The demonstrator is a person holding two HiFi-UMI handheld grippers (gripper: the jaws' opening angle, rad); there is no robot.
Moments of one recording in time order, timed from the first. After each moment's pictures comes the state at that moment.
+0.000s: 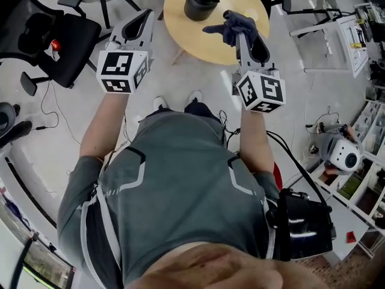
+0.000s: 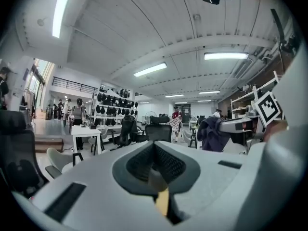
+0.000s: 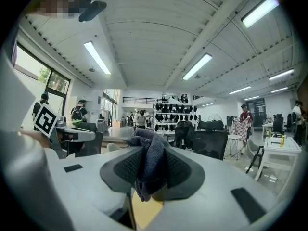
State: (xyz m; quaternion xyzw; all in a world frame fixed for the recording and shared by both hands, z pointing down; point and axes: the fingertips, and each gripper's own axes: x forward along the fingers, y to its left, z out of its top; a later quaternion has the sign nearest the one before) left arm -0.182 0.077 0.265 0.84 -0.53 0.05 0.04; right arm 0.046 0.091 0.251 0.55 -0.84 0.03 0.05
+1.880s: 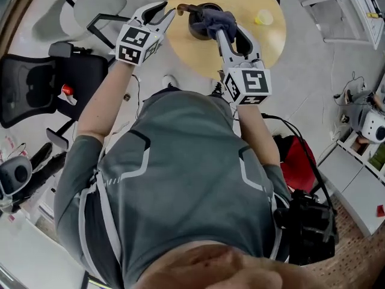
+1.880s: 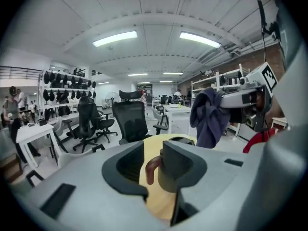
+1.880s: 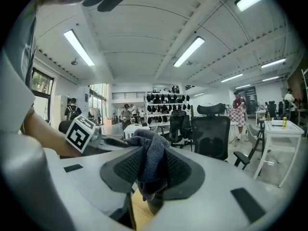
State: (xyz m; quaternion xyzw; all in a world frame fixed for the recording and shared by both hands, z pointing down) left arm -0.138 -0.185 0.410 0.94 -0.29 0.19 0.04; right arm -0.020 -0.093 0.344 0.59 -0.80 0.09 0.06
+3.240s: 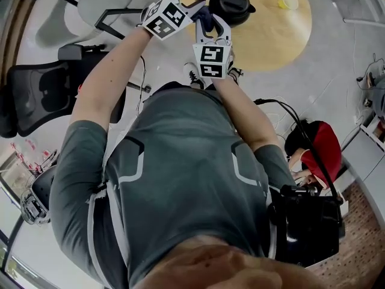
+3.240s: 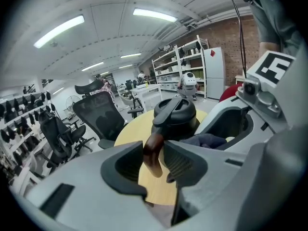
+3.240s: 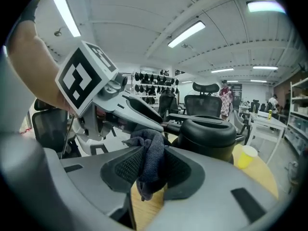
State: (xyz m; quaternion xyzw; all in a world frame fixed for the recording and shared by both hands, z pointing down) left arm -0.093 -0.208 0.514 0.93 -0.09 0.34 -0.09; right arm -0.112 -0.150 0.522 0.65 -0.73 0.15 0.15
